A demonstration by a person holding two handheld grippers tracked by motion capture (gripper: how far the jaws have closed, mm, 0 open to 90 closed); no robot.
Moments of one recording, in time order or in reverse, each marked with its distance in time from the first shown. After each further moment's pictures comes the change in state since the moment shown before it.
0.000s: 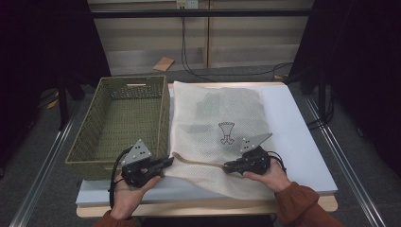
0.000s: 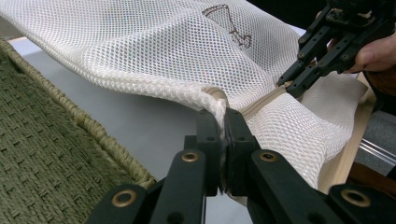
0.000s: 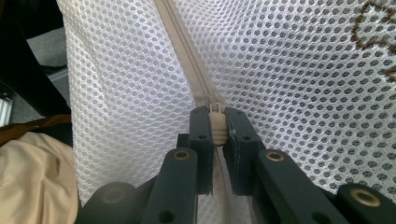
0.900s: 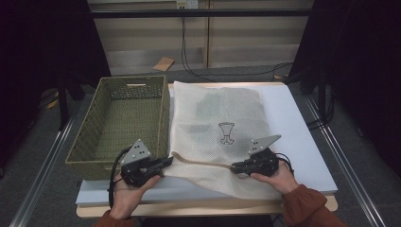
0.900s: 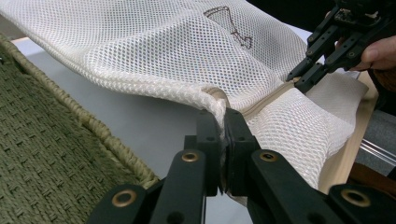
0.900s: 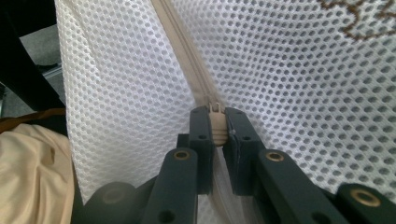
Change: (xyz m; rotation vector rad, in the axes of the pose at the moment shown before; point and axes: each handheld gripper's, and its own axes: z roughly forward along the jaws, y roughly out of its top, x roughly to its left) left arm 0.001 0.001 -0.001 -0.001 0.000 0.001; right arm -0.002 -0.015 -0.016 0.010 -0.040 0.017
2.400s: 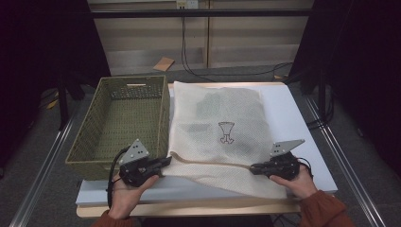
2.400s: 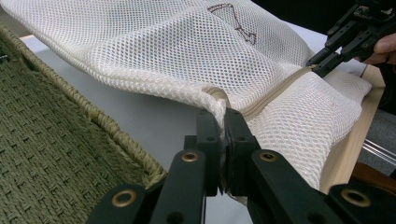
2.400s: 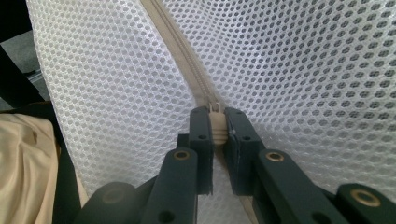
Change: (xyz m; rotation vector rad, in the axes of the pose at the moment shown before) left arm 0.002 -0.001 -0.002 0.003 0.004 -0.001; right arm -0.012 -0.041 -0.038 -0.012 -0.081 0.067
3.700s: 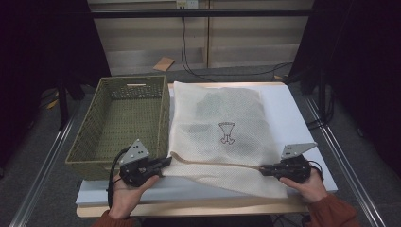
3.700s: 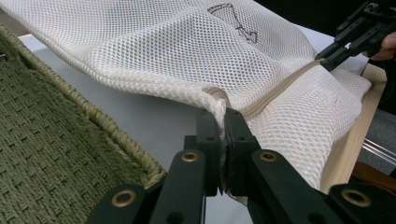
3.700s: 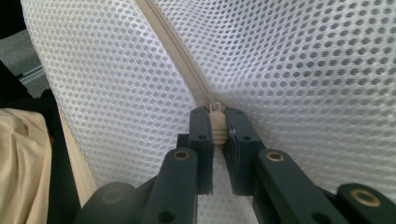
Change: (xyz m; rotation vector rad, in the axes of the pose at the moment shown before) left arm 0.000 -0.001 0.002 0.001 -0.003 -0.005; right arm -0.006 -0.020 -0.022 -0.013 -0.048 0.029
